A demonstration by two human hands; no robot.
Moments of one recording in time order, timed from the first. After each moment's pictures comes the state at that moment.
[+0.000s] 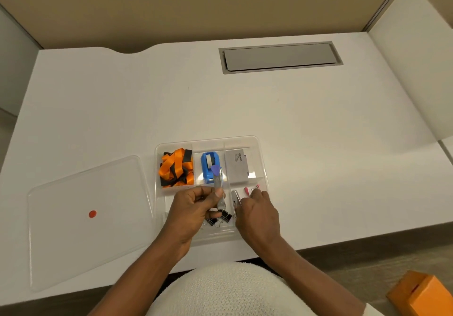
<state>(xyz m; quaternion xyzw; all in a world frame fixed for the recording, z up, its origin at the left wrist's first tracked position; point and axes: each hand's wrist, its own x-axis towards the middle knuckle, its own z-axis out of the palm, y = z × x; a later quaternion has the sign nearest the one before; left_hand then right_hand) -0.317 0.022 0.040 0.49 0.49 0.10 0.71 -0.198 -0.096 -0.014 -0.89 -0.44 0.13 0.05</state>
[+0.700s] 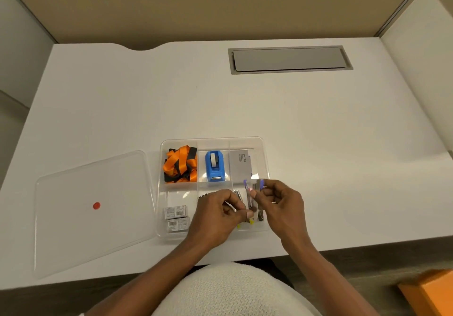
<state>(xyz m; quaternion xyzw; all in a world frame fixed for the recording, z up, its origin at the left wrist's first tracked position) -0.296 -0.010 0.029 0.73 0.41 0.06 0.54 -0.158 -0.113 0.031 -0.81 -0.20 0.29 0.47</state>
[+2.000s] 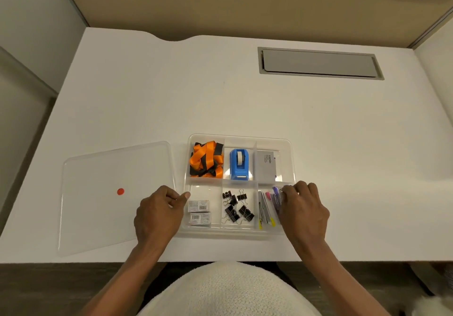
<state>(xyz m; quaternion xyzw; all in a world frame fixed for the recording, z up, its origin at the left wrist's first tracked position) -0.420 0.064 -0.001 0.71 0.64 0.10 0.28 -0.172 -0.098 0.016 -0.90 -0.43 0.01 0.04</state>
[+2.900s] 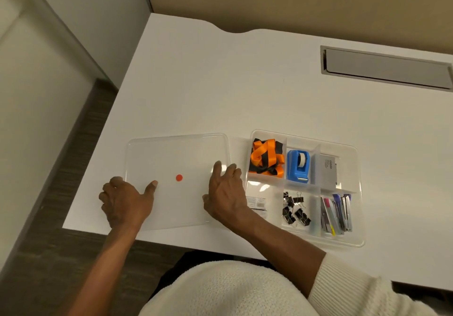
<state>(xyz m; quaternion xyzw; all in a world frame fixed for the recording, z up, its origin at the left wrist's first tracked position) -0.591 0.162 -0.021 0.55 0.81 0.01 0.21 -0.390 0.089 -0.007 -0.77 -0.56 0.29 -0.04</state>
